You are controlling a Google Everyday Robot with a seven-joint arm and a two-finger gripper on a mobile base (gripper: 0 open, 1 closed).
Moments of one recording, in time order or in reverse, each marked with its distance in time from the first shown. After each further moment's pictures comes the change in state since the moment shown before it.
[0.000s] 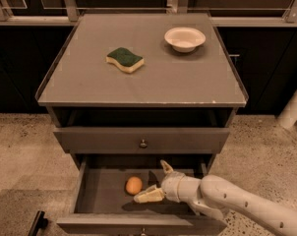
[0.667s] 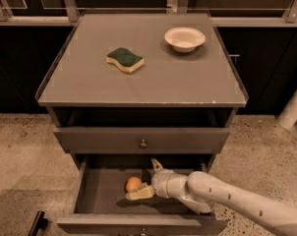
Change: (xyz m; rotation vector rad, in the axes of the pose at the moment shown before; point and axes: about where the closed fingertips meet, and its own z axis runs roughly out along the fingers) arm 0.006 -0.002 0.050 -0.029 -0.002 -0.038
